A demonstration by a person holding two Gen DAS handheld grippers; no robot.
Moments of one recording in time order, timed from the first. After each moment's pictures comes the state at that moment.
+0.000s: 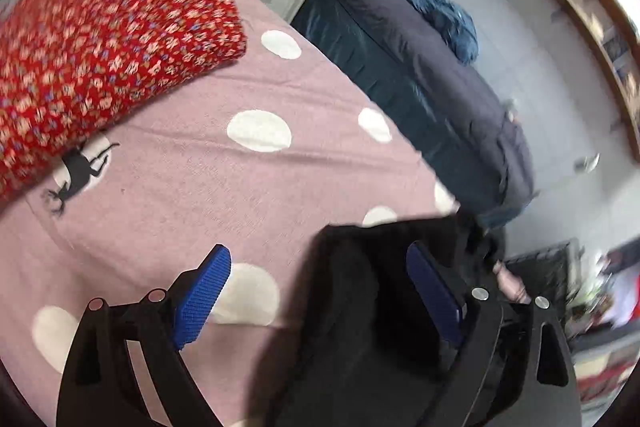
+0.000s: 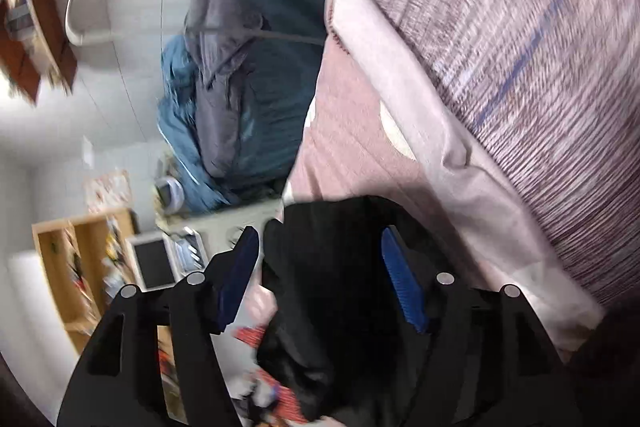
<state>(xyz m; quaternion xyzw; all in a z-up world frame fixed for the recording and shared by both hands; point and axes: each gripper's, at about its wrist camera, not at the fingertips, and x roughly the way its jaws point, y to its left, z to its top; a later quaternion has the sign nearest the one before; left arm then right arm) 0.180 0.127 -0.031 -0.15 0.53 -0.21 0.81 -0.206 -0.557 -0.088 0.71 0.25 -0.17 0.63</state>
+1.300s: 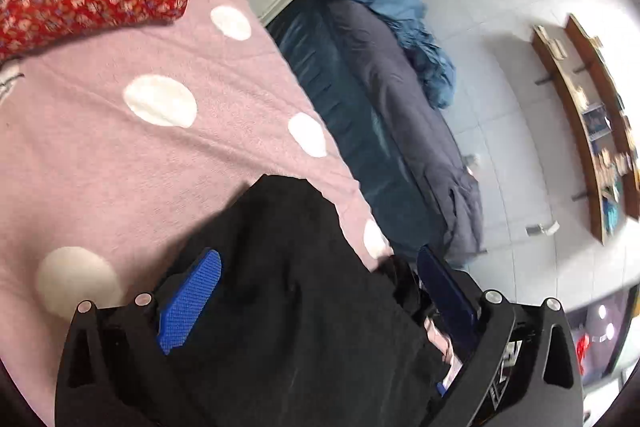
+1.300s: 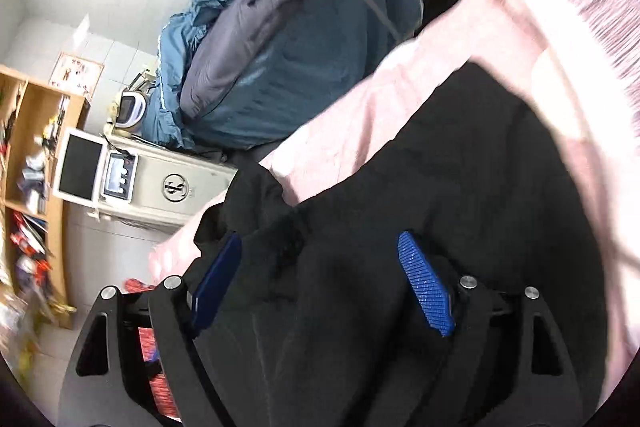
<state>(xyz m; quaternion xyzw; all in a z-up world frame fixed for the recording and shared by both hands) 0.183 0.090 -0.052 -0.31 0.49 -0.23 0.78 -0.081 -0.451 -0.082 0.51 0.32 -0.19 0.77</state>
